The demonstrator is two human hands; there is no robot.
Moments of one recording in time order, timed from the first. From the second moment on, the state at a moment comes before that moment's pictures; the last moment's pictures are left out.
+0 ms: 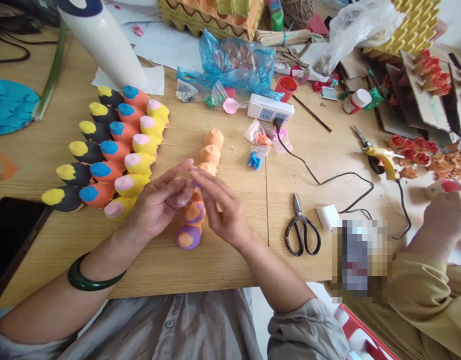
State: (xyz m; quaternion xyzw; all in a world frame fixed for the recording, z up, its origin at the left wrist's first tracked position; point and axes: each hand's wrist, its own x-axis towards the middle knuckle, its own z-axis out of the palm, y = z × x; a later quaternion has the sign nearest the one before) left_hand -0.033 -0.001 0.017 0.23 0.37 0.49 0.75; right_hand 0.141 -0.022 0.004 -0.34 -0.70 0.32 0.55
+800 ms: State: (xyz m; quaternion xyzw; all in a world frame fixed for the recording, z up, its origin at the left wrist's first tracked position) left_hand -0.039 0.007 0.013 0.14 0.41 0.48 0.76; right_hand 0.143 -0.026 0.003 -0.41 -0.65 0.31 0.56
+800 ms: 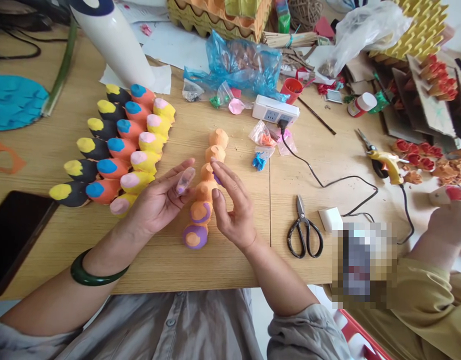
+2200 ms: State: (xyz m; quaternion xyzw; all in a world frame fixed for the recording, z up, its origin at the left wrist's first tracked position) left_hand -0.023 -0.012 0.024 0.27 0.41 0.57 0.66; right_hand 0.138 -0.019 -0.008 -0.43 -0.67 0.21 0.57
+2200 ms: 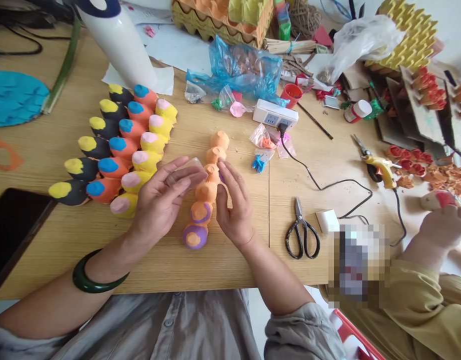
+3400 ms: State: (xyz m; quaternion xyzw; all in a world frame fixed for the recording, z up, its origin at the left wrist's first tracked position) left_hand -0.021 -0.015 0.010 0.34 0.42 0.58 0.61; right_hand 0.133 -0.025 0.009 -0.47 -0.53 0.40 0.58
